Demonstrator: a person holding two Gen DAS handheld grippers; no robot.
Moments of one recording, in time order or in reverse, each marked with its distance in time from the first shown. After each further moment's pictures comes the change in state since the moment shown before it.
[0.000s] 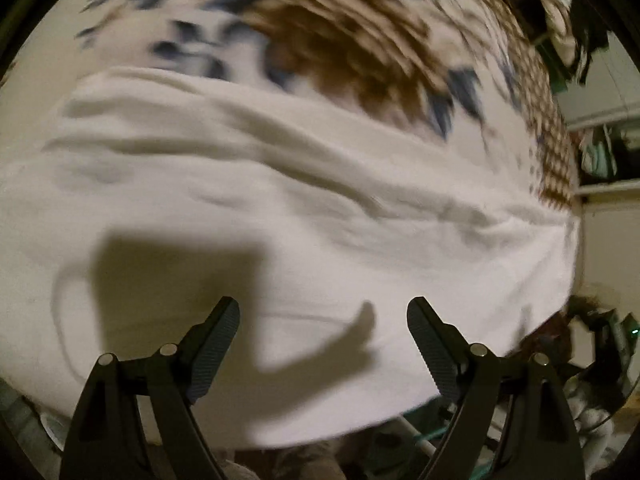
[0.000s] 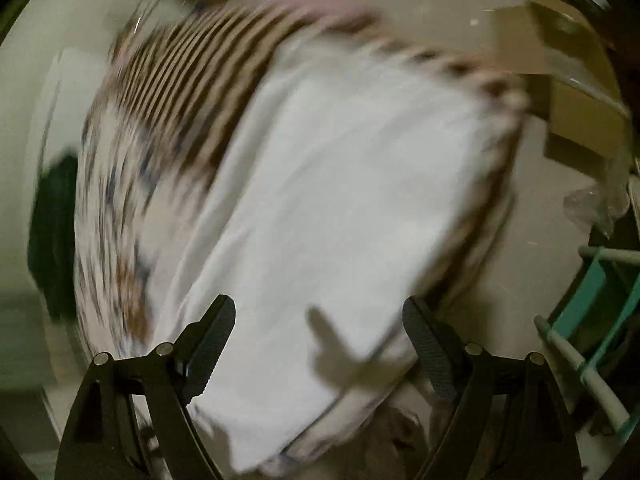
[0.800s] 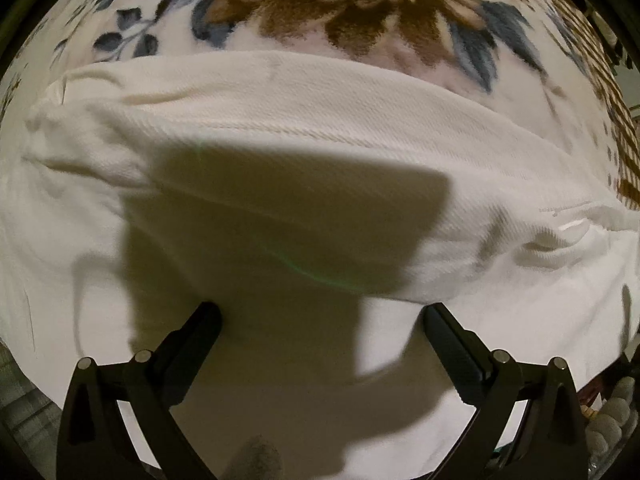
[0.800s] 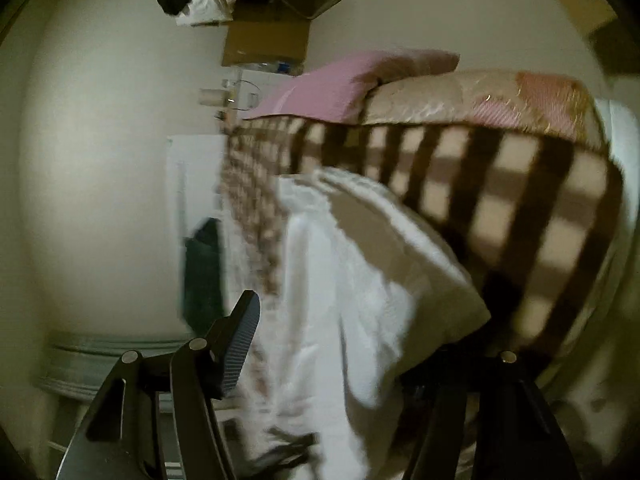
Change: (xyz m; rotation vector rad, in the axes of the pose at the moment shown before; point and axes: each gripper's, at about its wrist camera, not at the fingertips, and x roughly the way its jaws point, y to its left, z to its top) left arm 0.049 -0.028 0.014 -0.039 0.019 0.219; right arm 0.062 -0.081 0.045 0.085 -0.024 0.514
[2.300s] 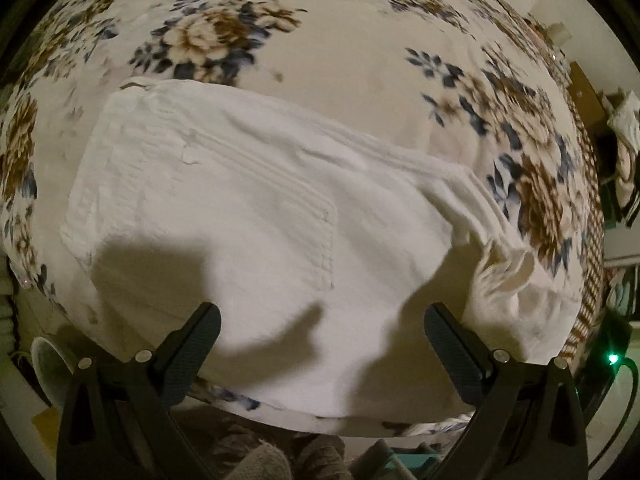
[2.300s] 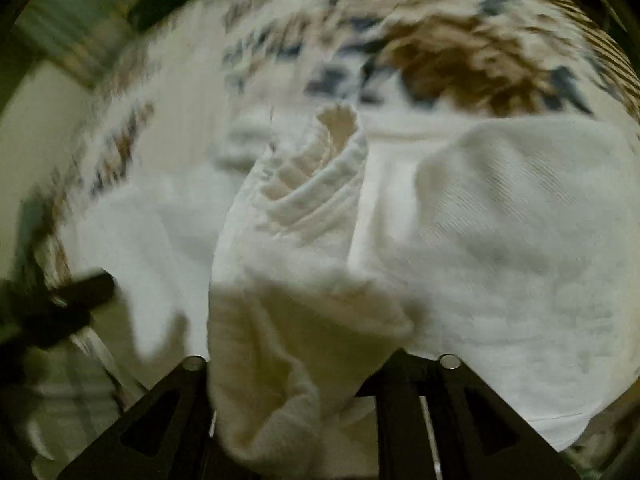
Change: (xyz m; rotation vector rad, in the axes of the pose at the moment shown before) left arm -0.111 0.278 -0.062 -0.406 -0.198 -0.145; right arm 0.249 0.230 -0.444 -1.041 0.624 -0.523
